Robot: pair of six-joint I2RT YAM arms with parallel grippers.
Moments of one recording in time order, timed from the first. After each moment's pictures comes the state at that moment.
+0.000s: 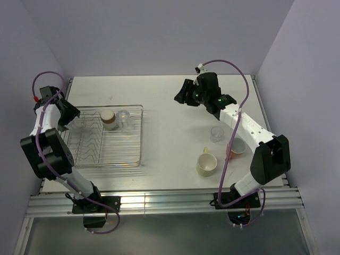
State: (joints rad) left arm 0.40 1.70 1.30 -0.65 -0.08 -0.54; right arm 0.42 1.54 1.30 -0.27 -0.18 0.56
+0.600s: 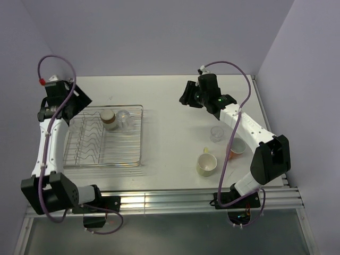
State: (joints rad) left arm 0.23 1.31 1.24 -0.61 0.00 -0.54; right arm 0.42 1.54 1.31 -0.33 -0.07 0.54
